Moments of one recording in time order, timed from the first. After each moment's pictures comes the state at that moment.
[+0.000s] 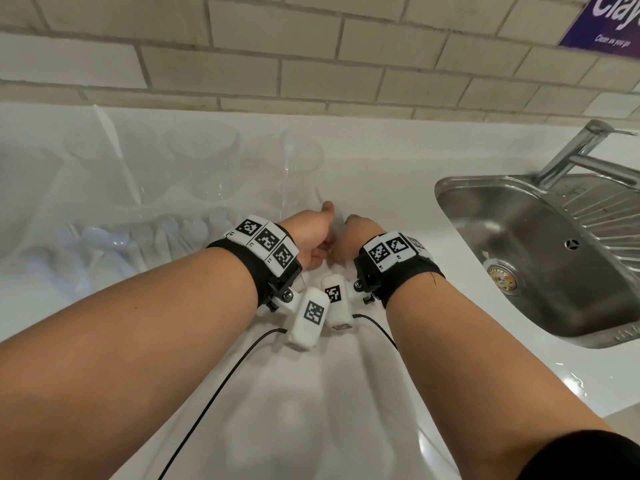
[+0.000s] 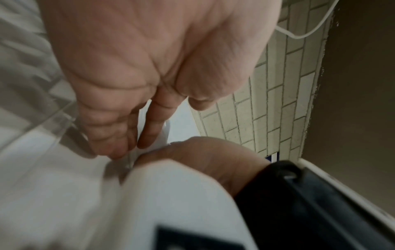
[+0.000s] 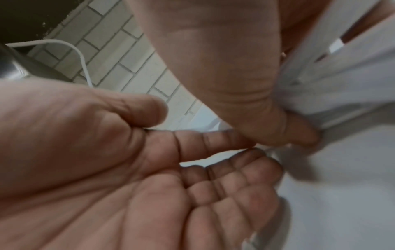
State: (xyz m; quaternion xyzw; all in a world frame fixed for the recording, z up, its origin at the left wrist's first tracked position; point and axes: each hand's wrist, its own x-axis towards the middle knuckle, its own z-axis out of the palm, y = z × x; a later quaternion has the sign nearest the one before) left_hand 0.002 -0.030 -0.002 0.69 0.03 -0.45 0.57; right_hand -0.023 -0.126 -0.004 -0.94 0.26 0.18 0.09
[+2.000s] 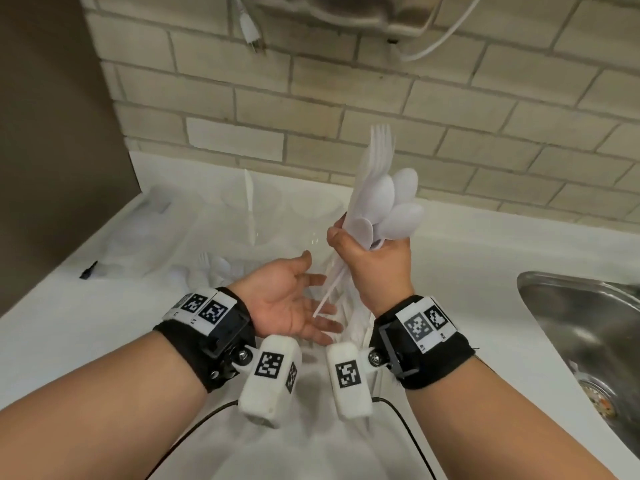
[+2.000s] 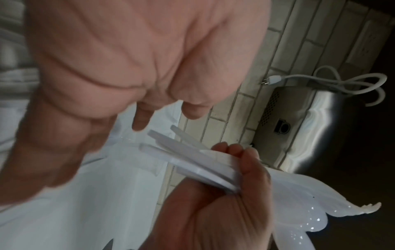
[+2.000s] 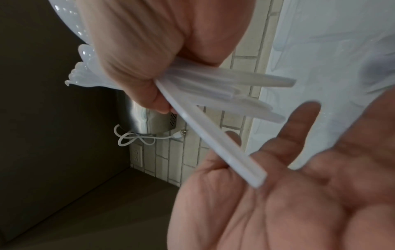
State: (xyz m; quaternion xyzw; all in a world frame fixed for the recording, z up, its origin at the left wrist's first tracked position) left_hand -0.017 0.147 0.042 0.43 0.10 -0.49 0.75; right_hand -0.039 0.008 0.071 -0.71 -0.01 -0.23 0.67
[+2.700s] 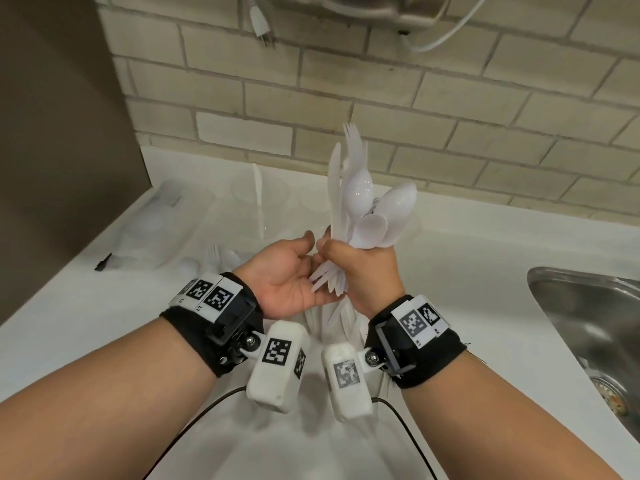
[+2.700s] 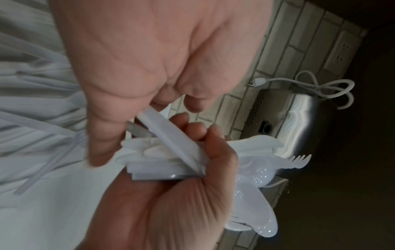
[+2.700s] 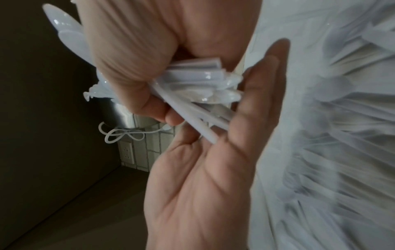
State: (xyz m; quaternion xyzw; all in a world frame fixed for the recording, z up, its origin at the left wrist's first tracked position) left_hand -0.016 0.151 0.047 0.42 0.06 -0.39 0.81; right_hand -0.039 0.028 0.055 -0.64 -0.02 -0.09 0.77
